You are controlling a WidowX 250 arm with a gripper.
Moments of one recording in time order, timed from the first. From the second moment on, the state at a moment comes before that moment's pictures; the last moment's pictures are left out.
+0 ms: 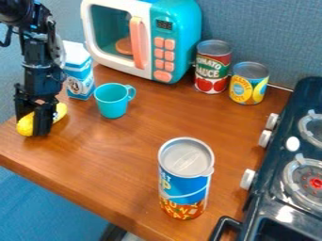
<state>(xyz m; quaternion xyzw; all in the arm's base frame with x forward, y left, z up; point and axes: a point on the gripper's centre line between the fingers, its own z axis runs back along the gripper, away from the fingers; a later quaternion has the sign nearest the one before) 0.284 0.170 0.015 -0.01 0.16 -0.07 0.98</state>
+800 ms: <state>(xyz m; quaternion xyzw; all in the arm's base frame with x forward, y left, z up) 0.285 0.134 0.101 0.09 0.13 -0.05 0.99</state>
